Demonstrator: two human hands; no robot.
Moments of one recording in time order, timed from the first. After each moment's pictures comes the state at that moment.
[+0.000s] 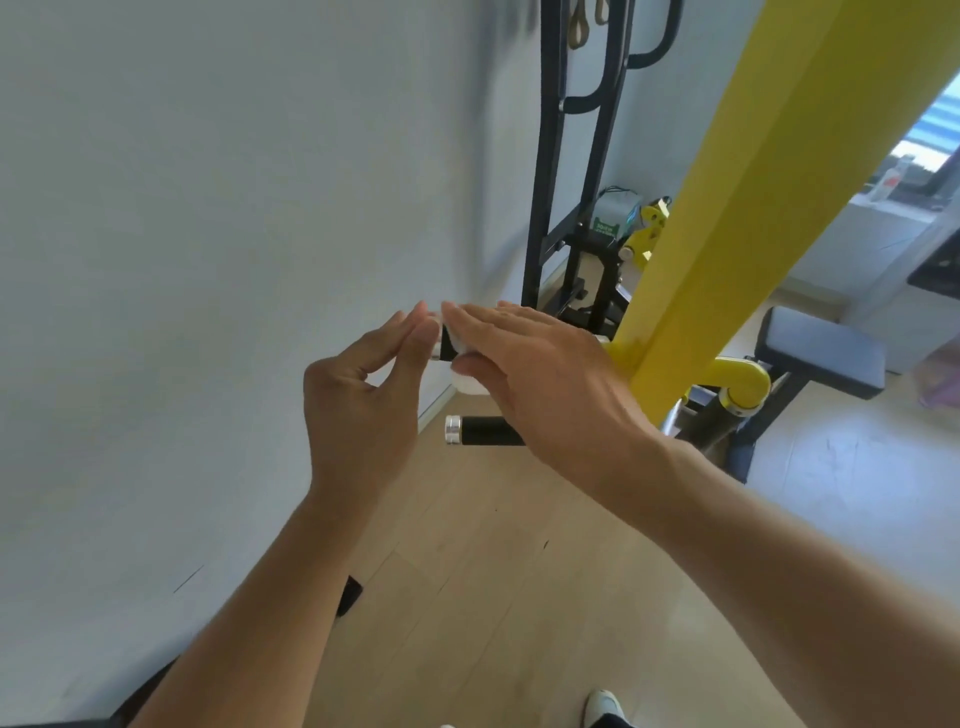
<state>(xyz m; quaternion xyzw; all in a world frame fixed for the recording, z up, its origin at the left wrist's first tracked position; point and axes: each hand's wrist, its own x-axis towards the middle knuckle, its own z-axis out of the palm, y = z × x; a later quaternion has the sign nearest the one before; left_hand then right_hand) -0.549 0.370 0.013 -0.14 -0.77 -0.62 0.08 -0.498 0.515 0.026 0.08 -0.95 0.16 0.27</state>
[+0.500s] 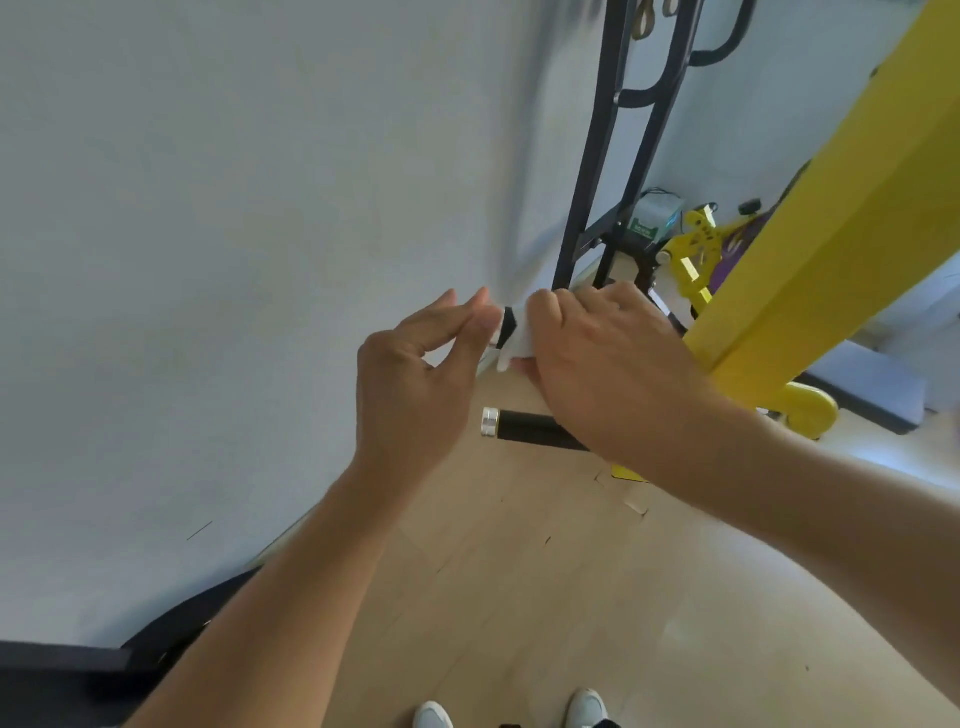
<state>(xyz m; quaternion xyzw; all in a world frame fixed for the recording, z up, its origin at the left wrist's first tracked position) -0.543 0.376 0.014 -0.16 -0.77 -0.61 0.09 -0.495 0.519 0.048 0.04 -0.98 -0.15 0.14</state>
